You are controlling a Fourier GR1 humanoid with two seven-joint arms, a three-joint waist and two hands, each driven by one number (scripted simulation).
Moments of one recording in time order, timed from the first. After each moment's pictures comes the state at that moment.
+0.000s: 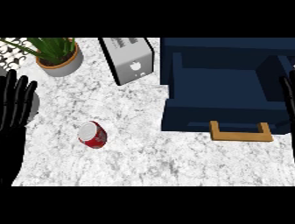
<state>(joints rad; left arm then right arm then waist) 0.01 0.08 -0.01 -2.10 -0.03 0.00 0.02 -0.02 -0.13 -0.02 -2.10 -0.02 -0.01 0.04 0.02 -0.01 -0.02</state>
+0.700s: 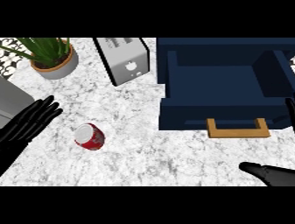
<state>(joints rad) 0.06 0.38 0.03 -1.99 0.44 -0.50 0.13 0.12 -0.11 -0.09 -2.09 -0.04 -0.06 0.16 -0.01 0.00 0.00</state>
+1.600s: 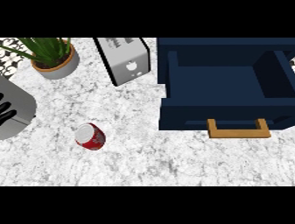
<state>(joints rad) 0.08 0.55 0.28 -1.91 0.85 -0.65 0.34 0.34 -0.14 -0.31 -2.10 -0.24 0.15 0.05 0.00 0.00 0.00</state>
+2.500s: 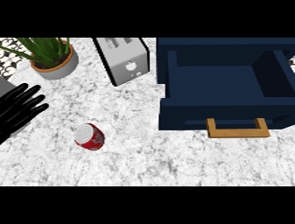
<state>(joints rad) -0.04 0.46 0.18 -1.81 0.92 -0.53 0.52 0.41 -0.13 -0.47 -2.16 -0.37 0.29 0.08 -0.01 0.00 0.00</state>
